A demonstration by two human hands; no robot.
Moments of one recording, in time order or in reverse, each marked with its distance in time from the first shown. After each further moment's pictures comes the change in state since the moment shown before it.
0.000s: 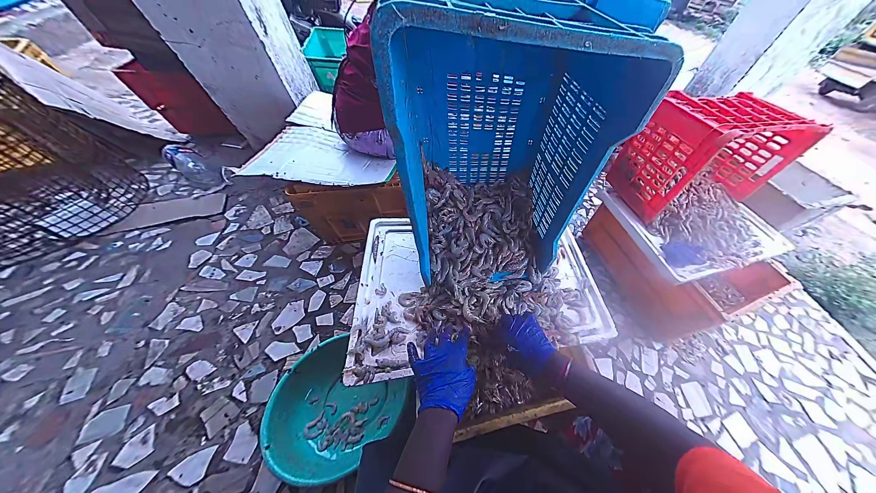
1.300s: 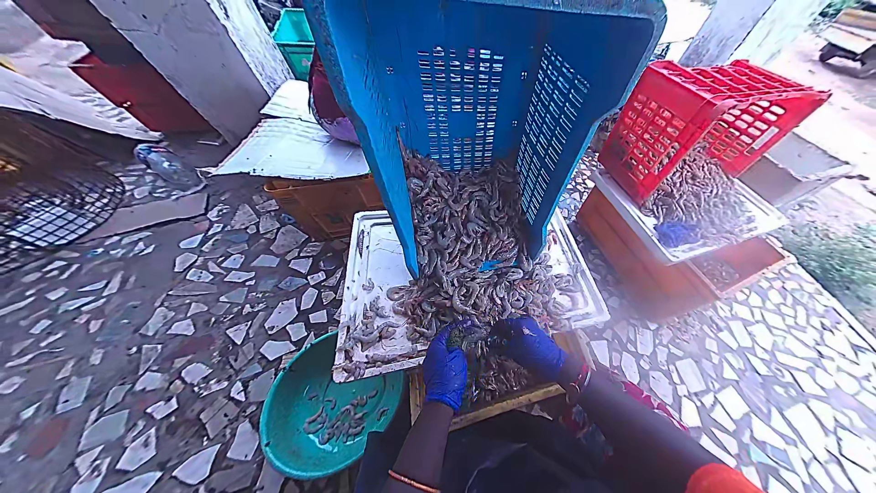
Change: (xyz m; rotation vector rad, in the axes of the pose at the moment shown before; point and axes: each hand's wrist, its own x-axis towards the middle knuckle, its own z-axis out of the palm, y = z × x) left_hand -0.003 0.011 0.022 -0.889 0.203 -0.108; right_hand -0.044 0.002 -0.019 0.769 0.111 0.046
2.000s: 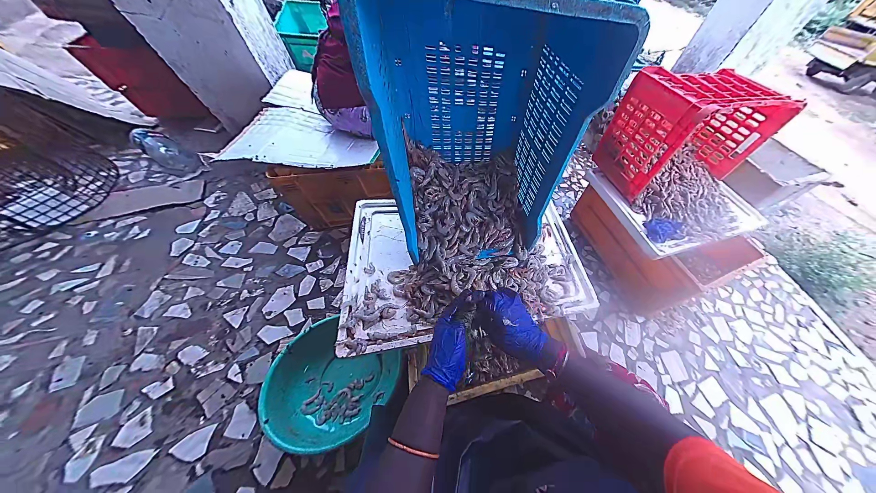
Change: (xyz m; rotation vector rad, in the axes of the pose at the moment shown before) left_hand -0.021 0.011 -0.003 -0.644 -0.173 0.194; right_hand -0.004 -0.028 0.020 -0.373 0.308 -0.353
